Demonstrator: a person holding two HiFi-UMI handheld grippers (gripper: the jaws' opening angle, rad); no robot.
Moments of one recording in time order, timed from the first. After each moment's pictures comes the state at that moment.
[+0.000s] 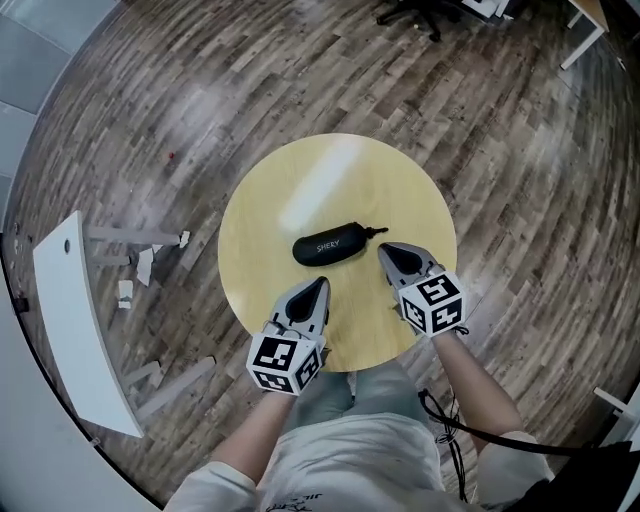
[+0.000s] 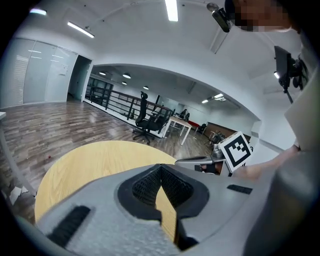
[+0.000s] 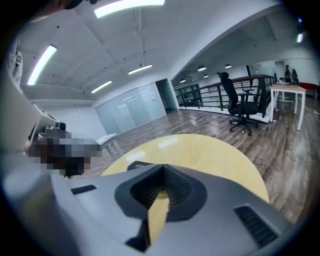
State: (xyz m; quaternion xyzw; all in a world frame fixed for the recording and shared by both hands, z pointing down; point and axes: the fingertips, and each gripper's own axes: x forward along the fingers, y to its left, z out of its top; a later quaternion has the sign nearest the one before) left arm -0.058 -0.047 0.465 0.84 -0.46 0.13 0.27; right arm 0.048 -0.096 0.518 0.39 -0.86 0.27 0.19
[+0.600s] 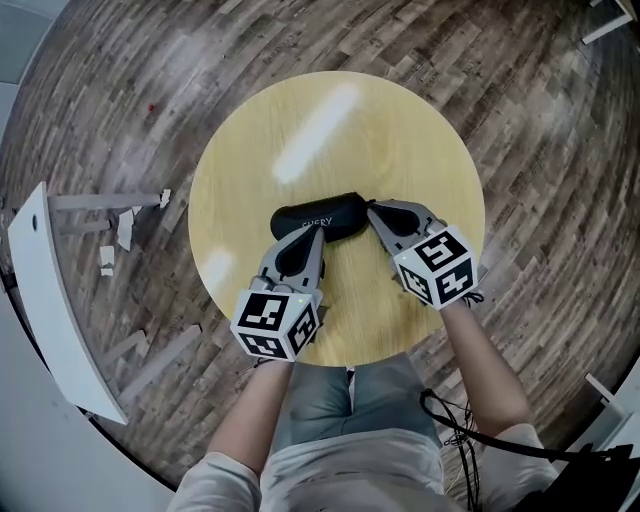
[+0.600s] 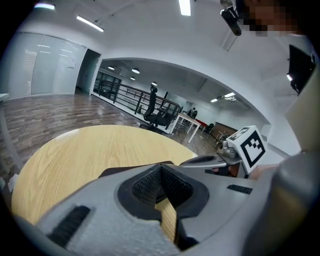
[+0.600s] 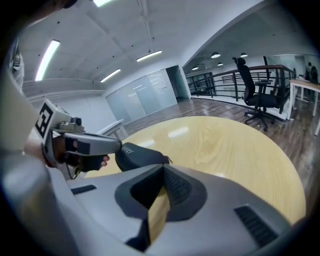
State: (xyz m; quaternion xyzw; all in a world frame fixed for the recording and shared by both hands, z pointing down) left arm -0.072 -0.100 0.563 0.81 -0.49 0.14 0.31; right arm 0.008 -0.124 0.597 0.31 -0.88 0.27 0.24
